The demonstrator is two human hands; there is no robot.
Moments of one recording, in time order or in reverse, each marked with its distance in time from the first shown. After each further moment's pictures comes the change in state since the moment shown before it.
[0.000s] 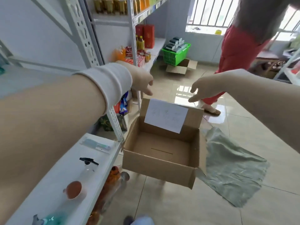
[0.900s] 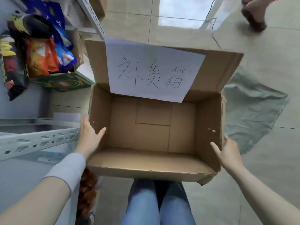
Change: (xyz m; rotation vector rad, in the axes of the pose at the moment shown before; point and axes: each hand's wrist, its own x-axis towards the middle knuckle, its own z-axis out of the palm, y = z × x) left_hand 0.334 -0.017 0.452 -1.031 -0.142 -0.617; right_hand 0.266 0.038 0.446 0.969 -0.237 0.856
